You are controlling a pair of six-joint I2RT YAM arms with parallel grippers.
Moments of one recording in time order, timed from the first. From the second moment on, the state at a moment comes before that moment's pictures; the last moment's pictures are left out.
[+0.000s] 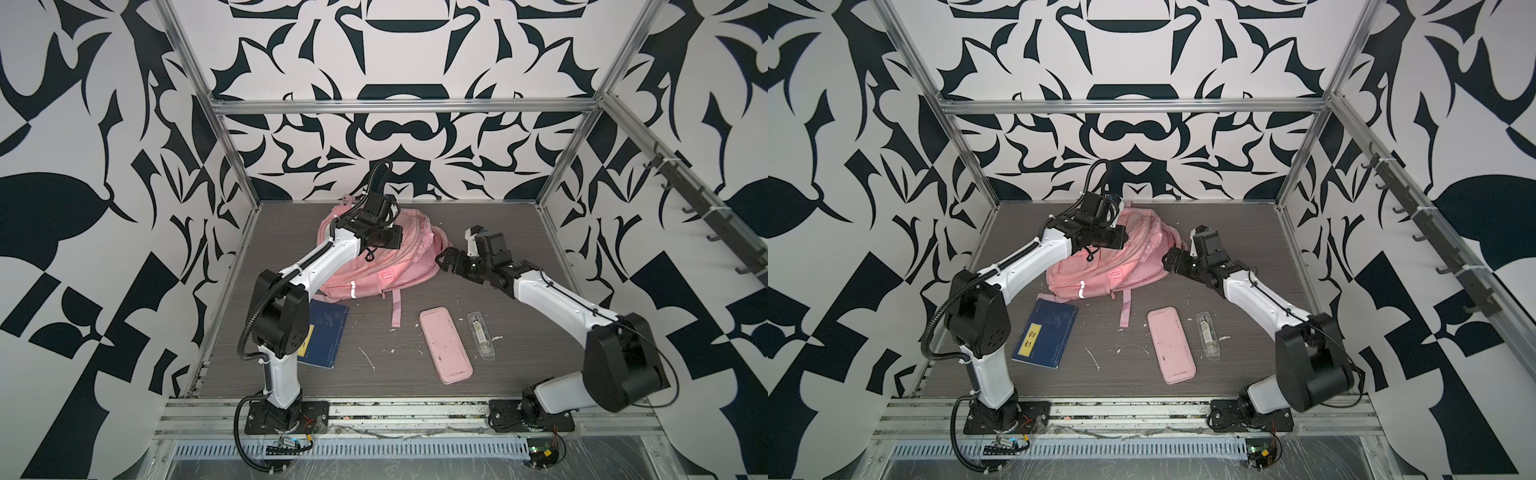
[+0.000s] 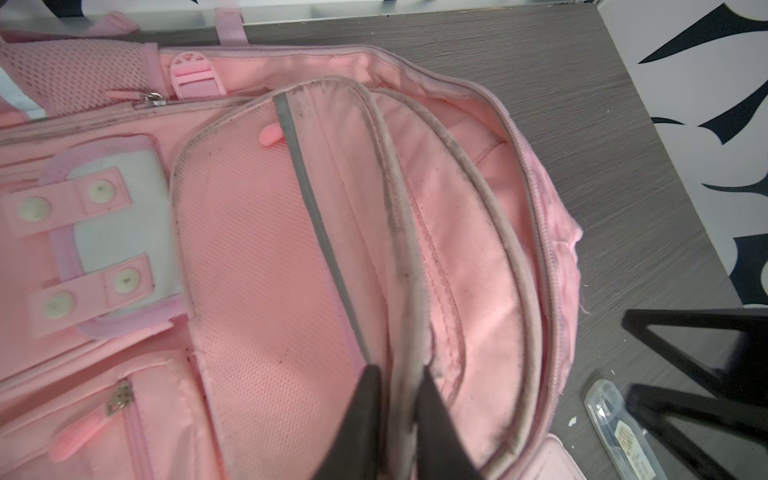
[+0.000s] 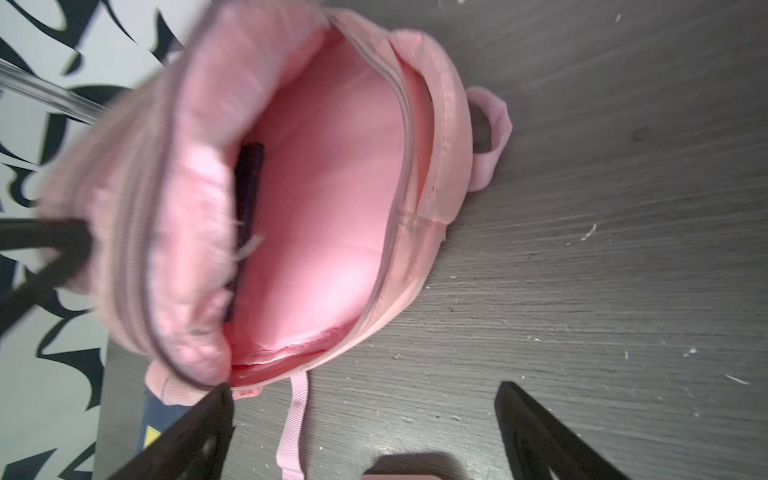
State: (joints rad) left arm -0.56 1.88 1.64 -0.57 0.13 -0.29; right arm 0.35 1.41 0.95 -0.25 -0.21 0.64
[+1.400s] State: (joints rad) left arm 0.04 1.29 0.57 -0.43 0.18 -0.71; right arm 1.02 1.81 1.07 -0.09 -0.28 0.66
